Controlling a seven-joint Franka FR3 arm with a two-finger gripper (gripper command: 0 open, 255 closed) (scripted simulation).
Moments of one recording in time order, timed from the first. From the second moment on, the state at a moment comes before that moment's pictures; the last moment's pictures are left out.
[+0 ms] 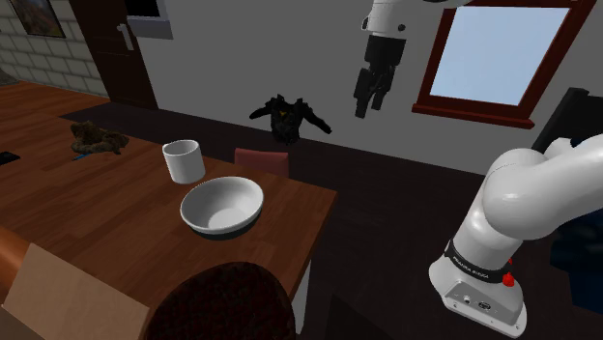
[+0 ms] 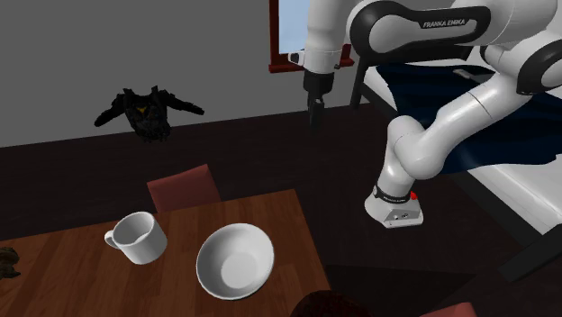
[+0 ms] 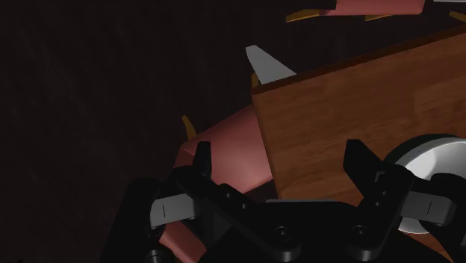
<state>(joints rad) 0.01 -0.76 0.05 -2.38 0.11 1.68 0.01</state>
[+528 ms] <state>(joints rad) 0.04 -0.59 0.11 -2.38 0.17 1.84 0.04</state>
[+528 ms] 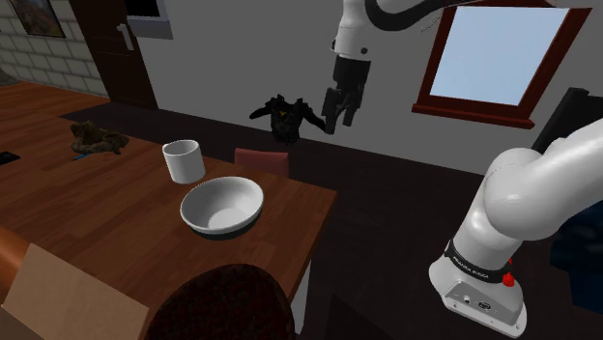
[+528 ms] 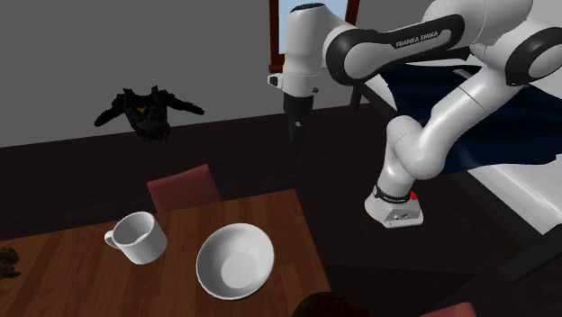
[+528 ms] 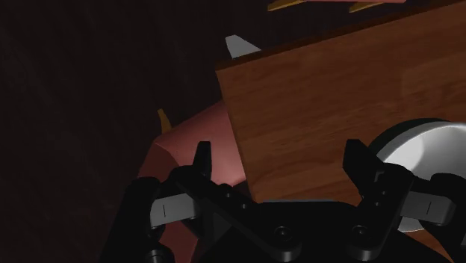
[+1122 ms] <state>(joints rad) 0.09 -0.32 0.19 -2.30 0.25 2.06 0.07</state>
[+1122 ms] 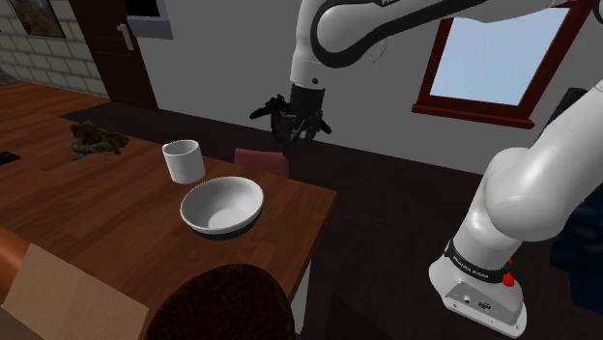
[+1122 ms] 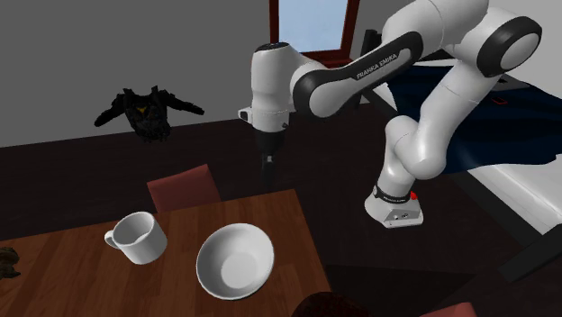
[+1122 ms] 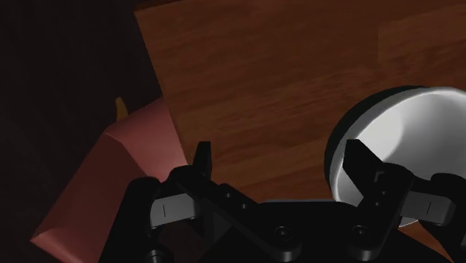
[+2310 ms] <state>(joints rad) 0.17 0.10 0.27 -2.11 0.26 2.32 0.13</state>
